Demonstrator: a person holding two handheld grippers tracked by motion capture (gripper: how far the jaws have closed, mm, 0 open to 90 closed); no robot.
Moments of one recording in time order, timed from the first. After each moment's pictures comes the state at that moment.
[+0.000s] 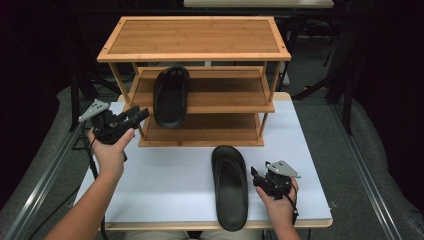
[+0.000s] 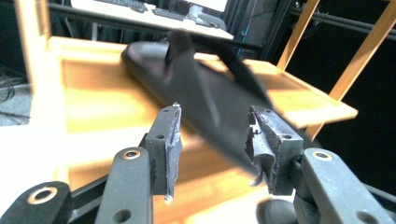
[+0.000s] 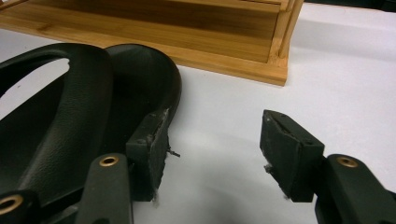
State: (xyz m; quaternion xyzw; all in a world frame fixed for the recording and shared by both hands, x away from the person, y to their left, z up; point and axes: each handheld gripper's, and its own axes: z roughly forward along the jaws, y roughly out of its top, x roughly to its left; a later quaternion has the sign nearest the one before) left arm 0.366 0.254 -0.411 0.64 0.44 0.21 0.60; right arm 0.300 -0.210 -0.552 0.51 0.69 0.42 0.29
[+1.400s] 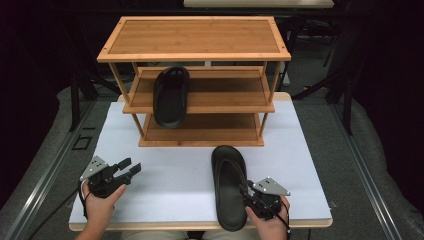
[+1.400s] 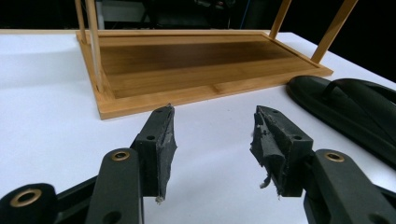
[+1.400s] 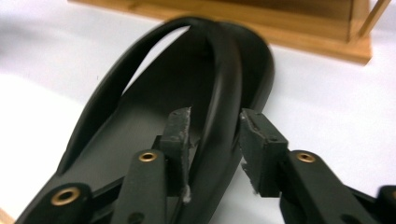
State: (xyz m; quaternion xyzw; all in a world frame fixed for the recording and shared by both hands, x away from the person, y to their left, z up) left arm 0.302 0.289 -0.528 0.68 0.45 0.21 0.54; right arm 0.246 -0.170 -0.543 0.47 0.74 0.42 0.23
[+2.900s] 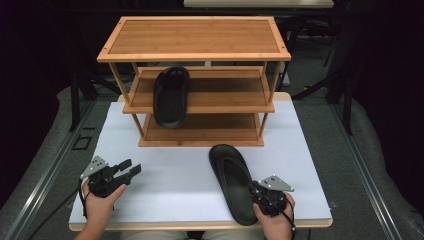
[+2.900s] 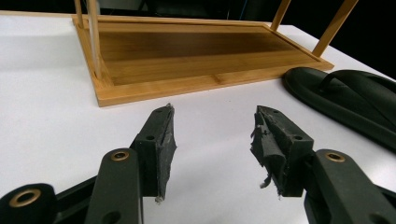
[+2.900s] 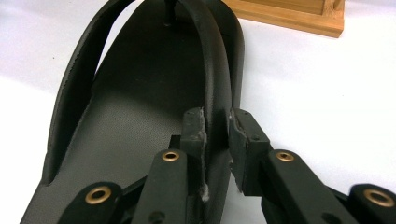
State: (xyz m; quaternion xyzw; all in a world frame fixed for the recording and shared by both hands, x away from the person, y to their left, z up) left arm 0.306 0.291 -0.534 0.69 0.46 0.19 0.53; right arm 0.255 -0.188 -0.549 0.50 0.74 0.38 0.24
